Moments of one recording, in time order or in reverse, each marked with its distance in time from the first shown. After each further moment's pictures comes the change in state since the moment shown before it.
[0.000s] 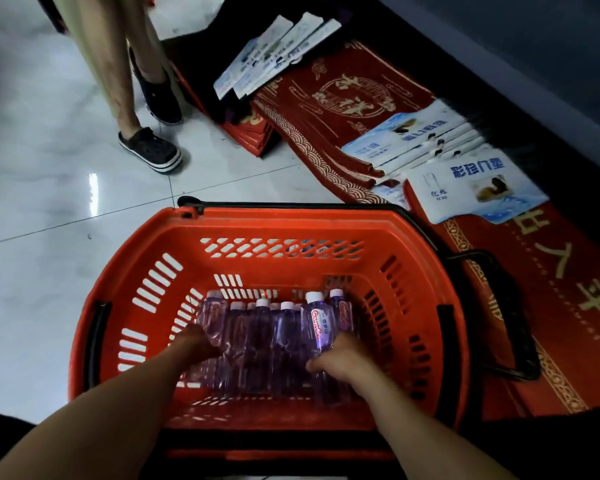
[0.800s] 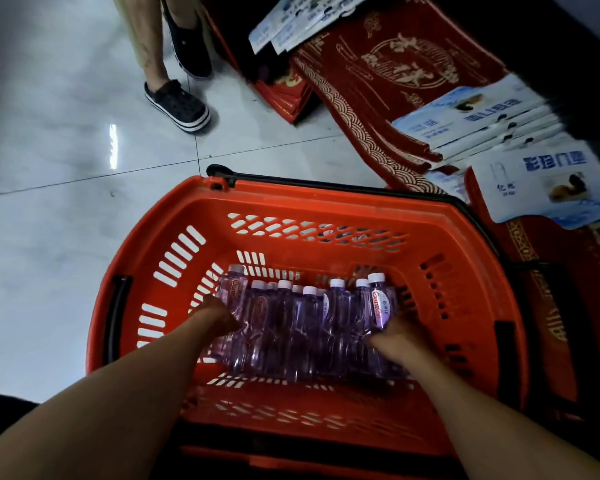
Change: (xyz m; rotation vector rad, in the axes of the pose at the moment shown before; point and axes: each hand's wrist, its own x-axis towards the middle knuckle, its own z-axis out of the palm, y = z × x) left_hand -0.009 0.007 -0.012 -0.129 -0.050 -0.105; right_hand 0.035 0.003 -0.032 -0.303 0.126 0.091
